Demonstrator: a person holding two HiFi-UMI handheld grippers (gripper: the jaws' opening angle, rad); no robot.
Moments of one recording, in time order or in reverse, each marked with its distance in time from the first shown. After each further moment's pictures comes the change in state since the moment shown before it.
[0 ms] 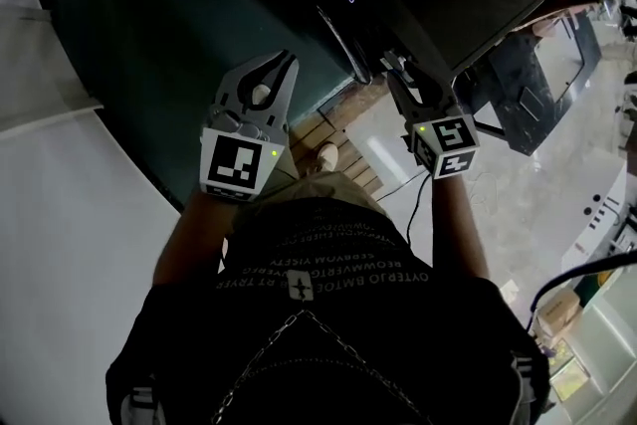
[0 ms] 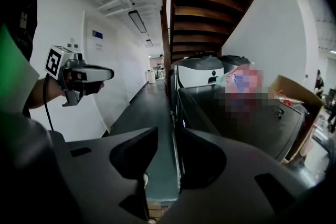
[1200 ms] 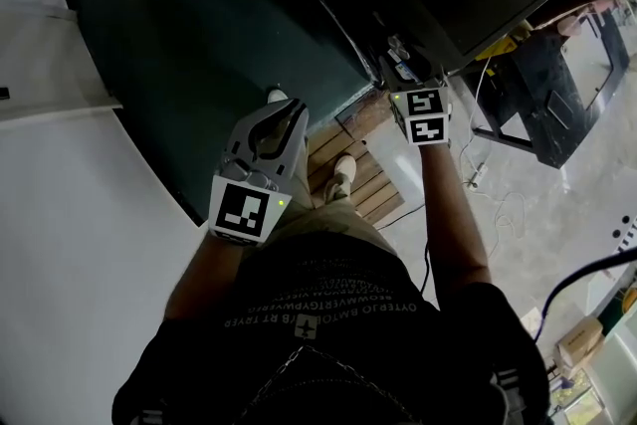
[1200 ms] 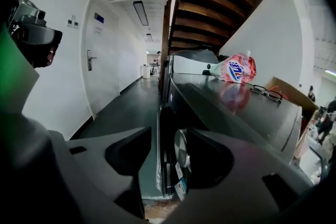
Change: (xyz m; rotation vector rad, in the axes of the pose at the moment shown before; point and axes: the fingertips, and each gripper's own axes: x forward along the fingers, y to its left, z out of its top) left arm -0.025 -0.120 -0.063 -0.039 0.066 0.007; right arm 0.054 -0.044 -0.111 -0.103 0.014 -0.114
